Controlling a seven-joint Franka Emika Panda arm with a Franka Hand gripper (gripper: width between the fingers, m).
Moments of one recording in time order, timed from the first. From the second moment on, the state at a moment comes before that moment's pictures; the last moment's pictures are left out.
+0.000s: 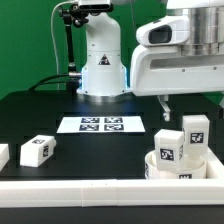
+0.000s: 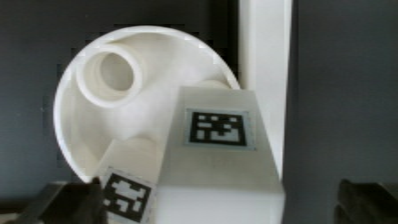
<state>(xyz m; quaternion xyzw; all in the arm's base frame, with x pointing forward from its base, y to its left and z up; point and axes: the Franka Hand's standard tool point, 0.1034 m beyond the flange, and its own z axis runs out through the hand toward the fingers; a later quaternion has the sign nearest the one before) 0.604 0.111 0.098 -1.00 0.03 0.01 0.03</state>
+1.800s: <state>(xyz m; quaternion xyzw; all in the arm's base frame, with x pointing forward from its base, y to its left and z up) 0.606 0.112 0.092 -0.93 0.38 0.01 0.03</state>
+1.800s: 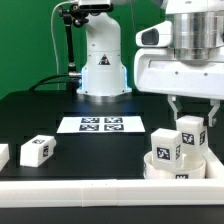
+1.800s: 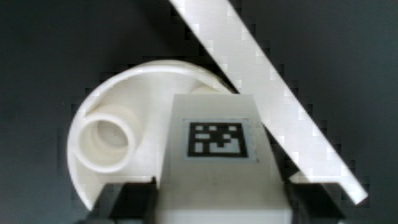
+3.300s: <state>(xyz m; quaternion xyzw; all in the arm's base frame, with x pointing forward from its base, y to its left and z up) 0.611 0.116 0.090 -0.58 0.81 0.03 0.05</state>
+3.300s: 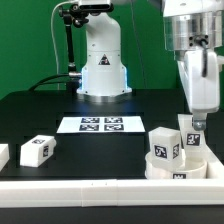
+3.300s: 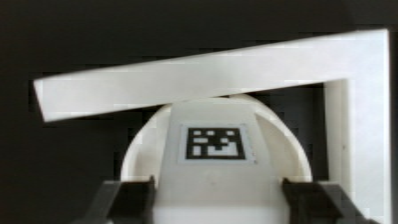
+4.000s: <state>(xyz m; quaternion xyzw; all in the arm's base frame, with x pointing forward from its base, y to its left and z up) 0.613 0.117 0.091 -0.53 0.84 0.05 0.06</state>
